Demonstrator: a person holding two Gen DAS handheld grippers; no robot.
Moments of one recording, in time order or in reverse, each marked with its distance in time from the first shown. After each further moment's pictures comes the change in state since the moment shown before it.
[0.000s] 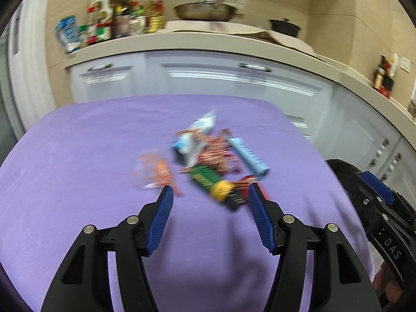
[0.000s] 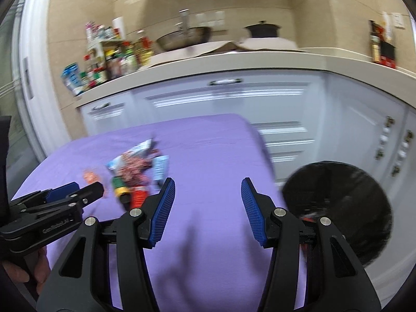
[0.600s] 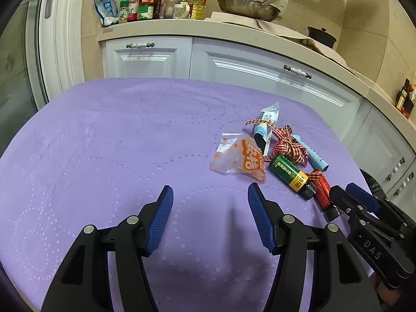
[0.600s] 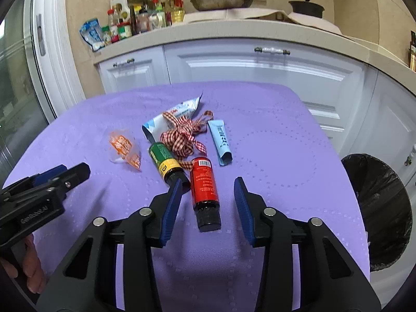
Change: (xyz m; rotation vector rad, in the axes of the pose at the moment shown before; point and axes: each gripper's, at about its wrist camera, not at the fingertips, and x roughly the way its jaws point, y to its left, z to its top) left arm -0.003 0.076 -0.014 -0.122 0.032 0.053; right arm 0.052 0.073 -0.010 -0.109 0.201 0.046
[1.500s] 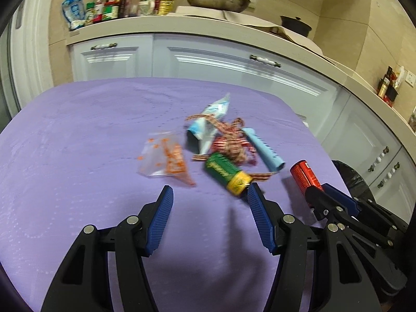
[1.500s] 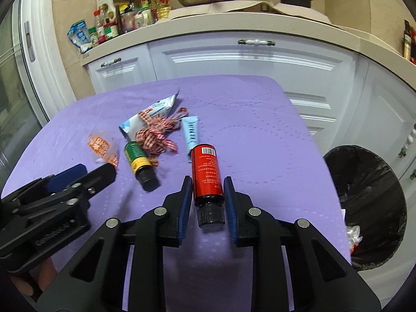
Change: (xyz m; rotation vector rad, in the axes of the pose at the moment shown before) left arm 0.018 -0.065 0.003 0.064 0.030 -0.106; right arm -0.006 -0.038 0.002 0.047 0.025 -0.016
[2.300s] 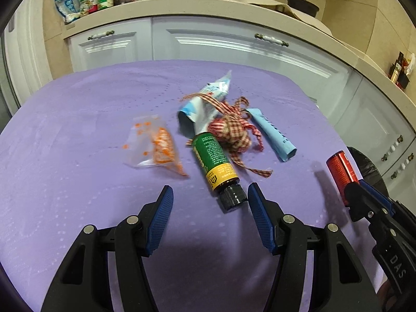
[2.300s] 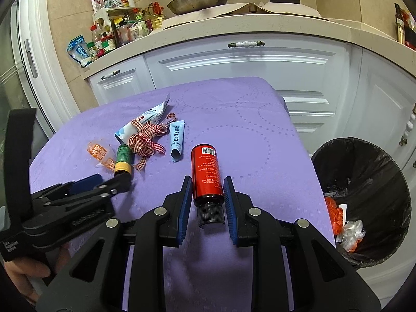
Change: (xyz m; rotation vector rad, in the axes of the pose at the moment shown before) left arm 0.023 -0.007 -0.002 0.008 0.087 0.067; right arm -0.014 -0.030 -0.006 0.056 -0.026 0.052
